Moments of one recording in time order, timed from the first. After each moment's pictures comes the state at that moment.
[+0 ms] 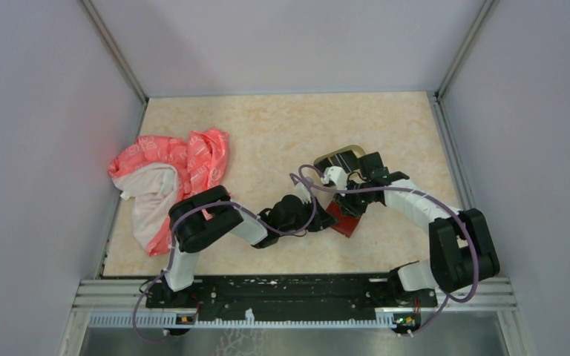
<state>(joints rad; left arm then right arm) -1.04 2.02 0.76 0.95 0.04 -1.00 0.32 1.37 0.74 -0.50 -0.47 -0.76</state>
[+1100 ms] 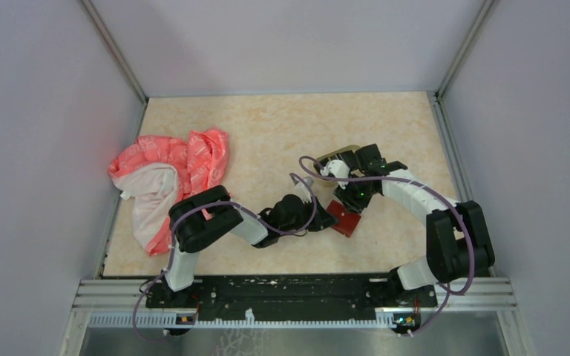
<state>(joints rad) -1.04 2.02 0.77 0.94 0.04 -1.00 0.32 1.44 0.87 -0.65 -0.35 -0.70</state>
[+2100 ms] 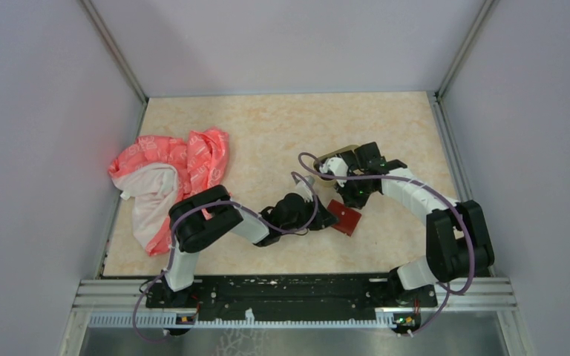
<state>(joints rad) -1.04 2.02 0.79 0.91 0.04 -1.00 0.33 1.44 0.89 -0.64 -0.39 -0.67</state>
